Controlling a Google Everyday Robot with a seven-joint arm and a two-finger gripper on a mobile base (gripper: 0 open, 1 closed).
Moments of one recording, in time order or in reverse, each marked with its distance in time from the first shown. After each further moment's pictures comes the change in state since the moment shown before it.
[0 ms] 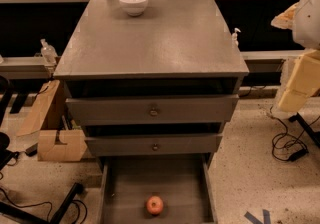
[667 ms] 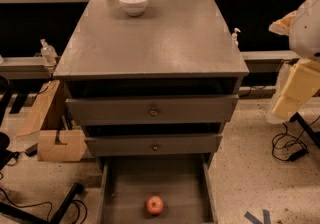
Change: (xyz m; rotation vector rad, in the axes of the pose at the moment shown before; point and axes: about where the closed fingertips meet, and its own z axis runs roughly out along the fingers) arm 0.001 0.003 0.012 0.018 -0.033 0.011
